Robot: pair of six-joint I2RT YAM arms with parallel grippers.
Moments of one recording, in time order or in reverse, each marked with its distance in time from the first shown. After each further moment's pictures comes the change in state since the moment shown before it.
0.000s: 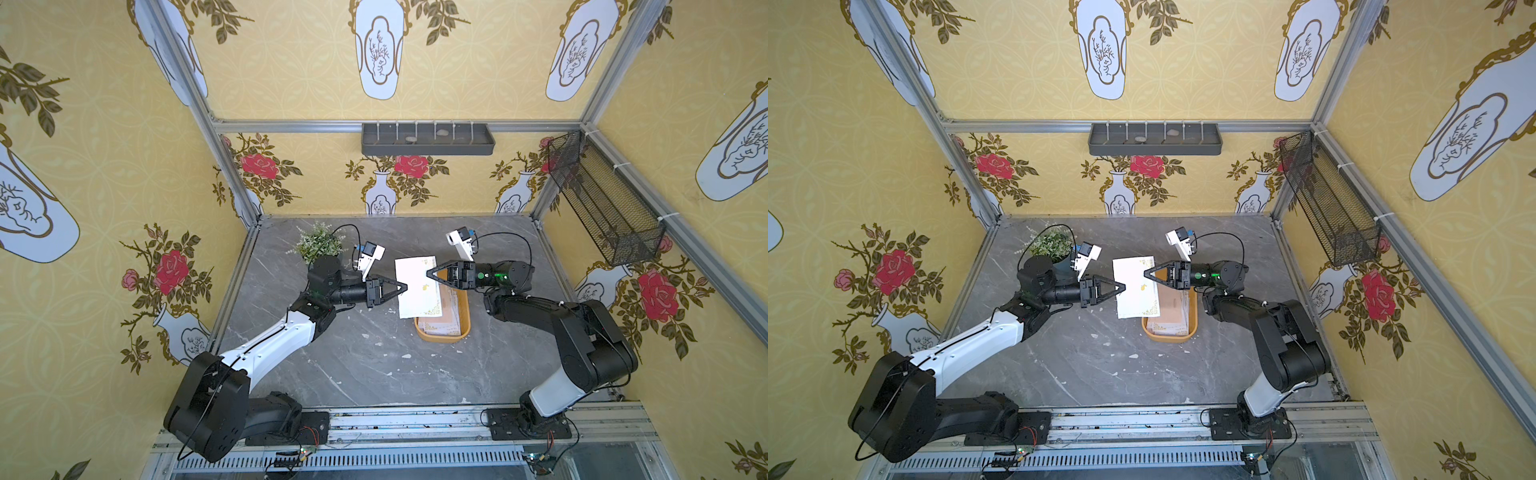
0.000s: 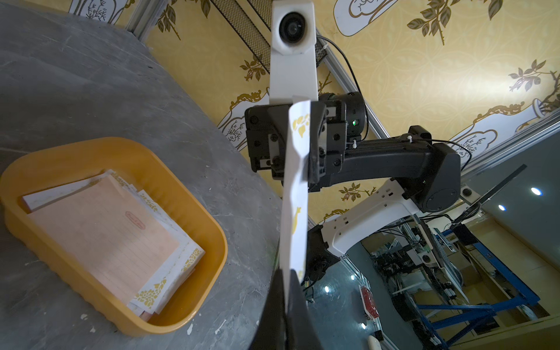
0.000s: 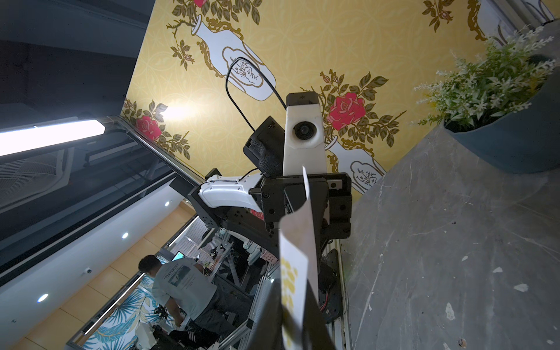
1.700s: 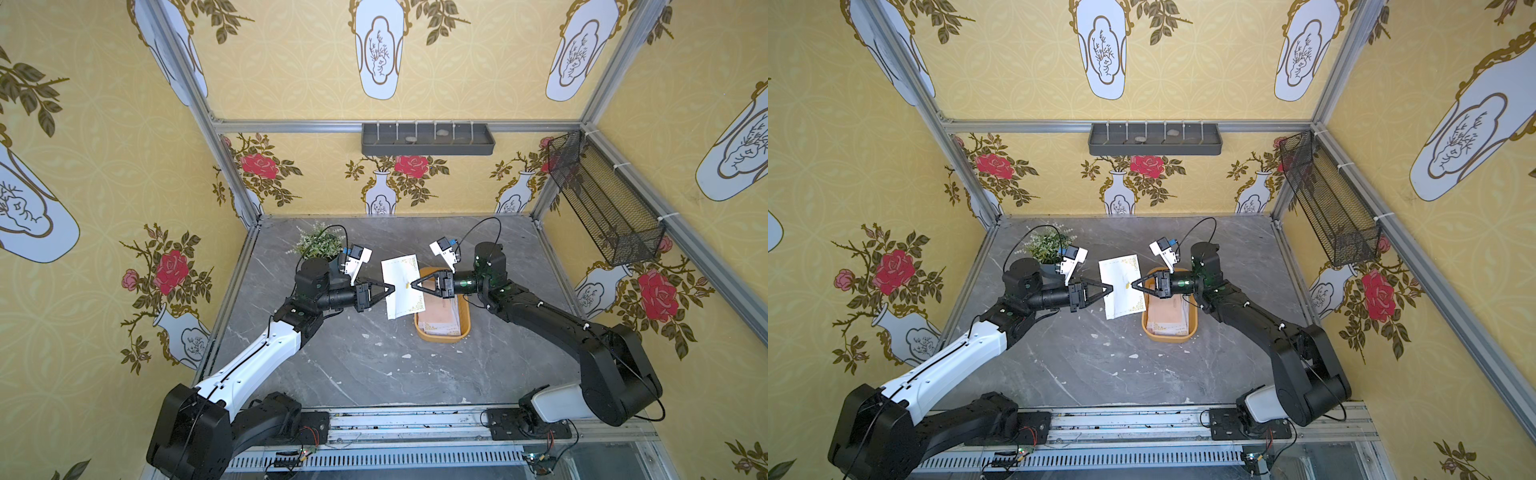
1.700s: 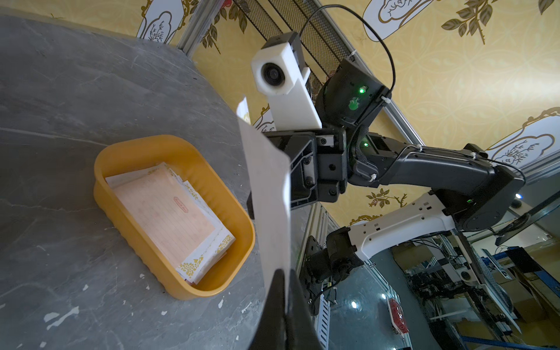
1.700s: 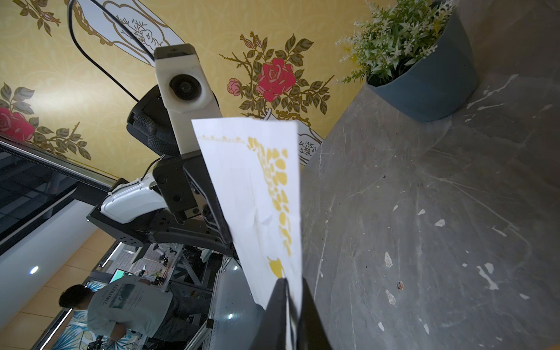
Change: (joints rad) left arm 0.056 -0.156 -0.019 -0.254 -0.077 0.132; right arm 0.117 -0.187 0.102 -1.185 0.198 -0.816
